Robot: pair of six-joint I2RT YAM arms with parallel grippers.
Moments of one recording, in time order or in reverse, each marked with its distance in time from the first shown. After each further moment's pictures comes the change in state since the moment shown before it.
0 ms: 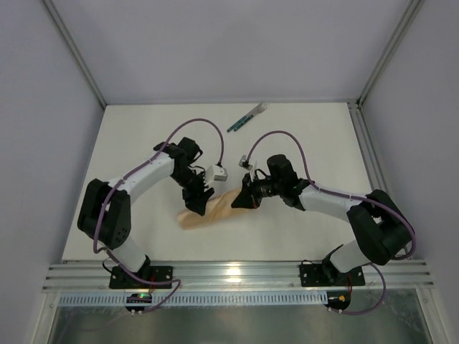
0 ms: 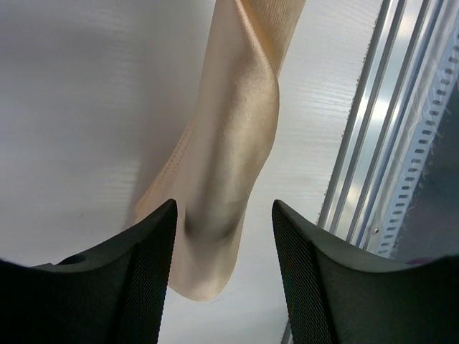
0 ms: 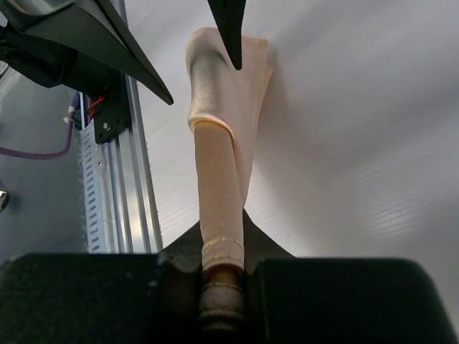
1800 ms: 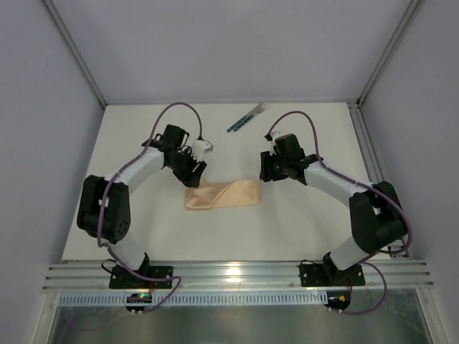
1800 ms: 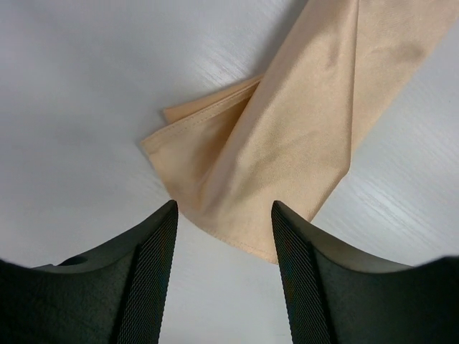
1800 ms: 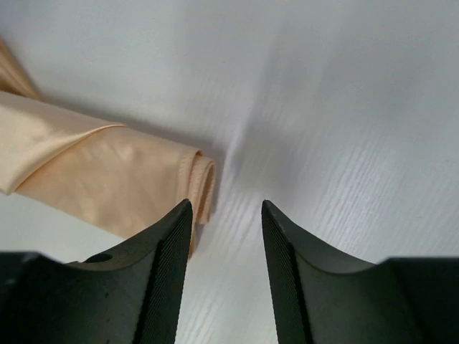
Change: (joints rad) left arm 0.152 0.084 -0.002 0.354 -0.237 -0.304; right arm -0.198 0.121 0.283 -0.489 0.672 0.055
